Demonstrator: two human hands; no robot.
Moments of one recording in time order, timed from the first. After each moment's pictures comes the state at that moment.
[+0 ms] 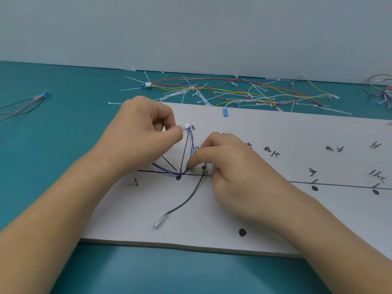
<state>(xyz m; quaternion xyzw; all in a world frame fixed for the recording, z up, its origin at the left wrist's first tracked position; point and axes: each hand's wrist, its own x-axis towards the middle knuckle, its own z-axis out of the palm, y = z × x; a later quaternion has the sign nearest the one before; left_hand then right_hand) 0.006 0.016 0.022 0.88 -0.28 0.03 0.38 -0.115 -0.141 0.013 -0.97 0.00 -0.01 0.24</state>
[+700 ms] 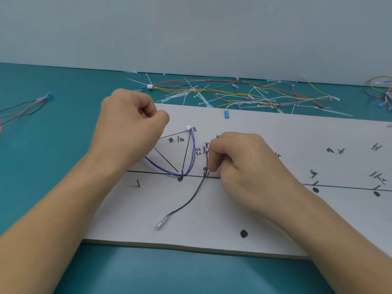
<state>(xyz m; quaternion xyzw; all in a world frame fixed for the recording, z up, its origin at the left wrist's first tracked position) 0.015 0.018 0.021 0.88 -0.16 0.13 0.43 -0.113 -0.147 0.018 -0.96 0.04 -0.10 0.27</state>
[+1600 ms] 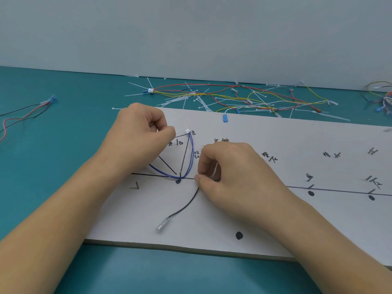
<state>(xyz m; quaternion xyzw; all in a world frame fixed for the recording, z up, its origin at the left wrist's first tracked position) 0.017 0.015 0.014 0.89 -0.21 0.04 0.40 -0.117 -0.141 0.014 -0.97 0.03 -0.08 0.25</state>
